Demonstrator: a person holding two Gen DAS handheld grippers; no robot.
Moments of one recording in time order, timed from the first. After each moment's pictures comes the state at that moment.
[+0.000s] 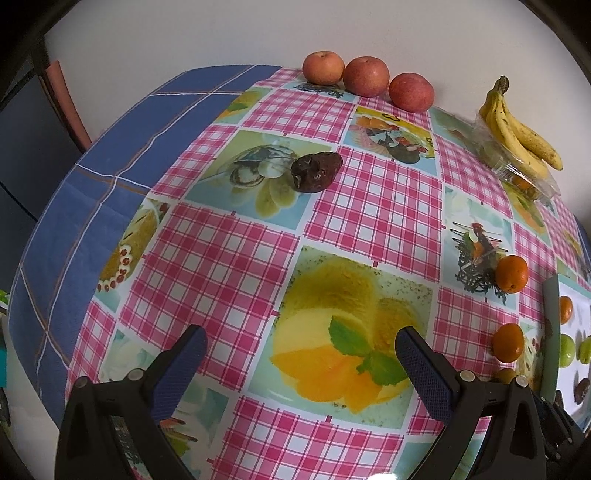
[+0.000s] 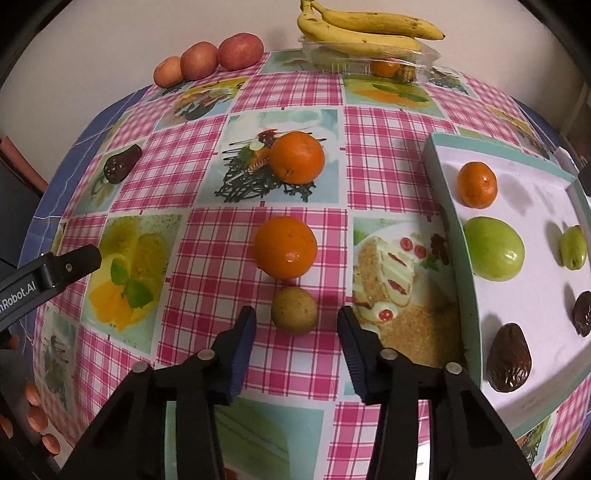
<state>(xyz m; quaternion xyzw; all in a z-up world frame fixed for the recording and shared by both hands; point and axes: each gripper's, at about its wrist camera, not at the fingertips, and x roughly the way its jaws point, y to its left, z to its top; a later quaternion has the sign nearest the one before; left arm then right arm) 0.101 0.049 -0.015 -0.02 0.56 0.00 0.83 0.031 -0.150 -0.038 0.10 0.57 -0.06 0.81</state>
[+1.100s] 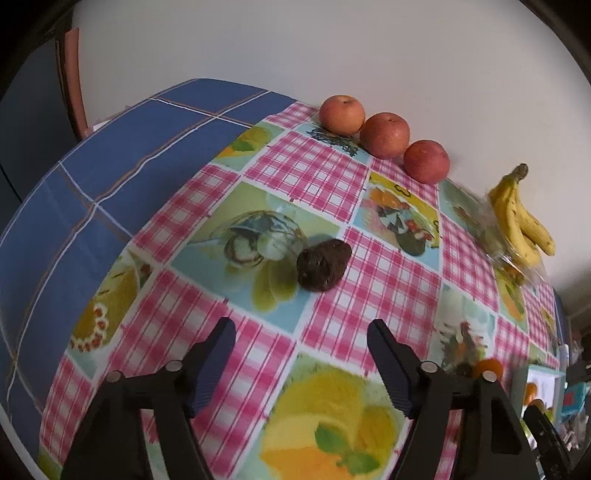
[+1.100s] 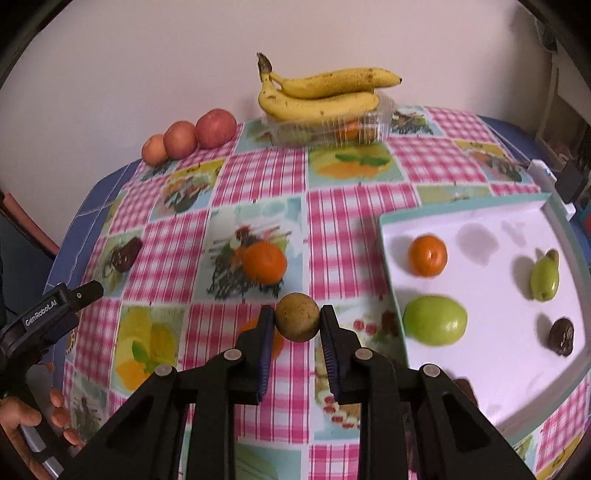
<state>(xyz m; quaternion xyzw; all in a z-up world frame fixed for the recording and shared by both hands) 0.167 0.080 -0.007 -0.12 0.51 -0.01 0.85 0.046 -0.193 0.019 0.15 0.49 -0.10 0.86</state>
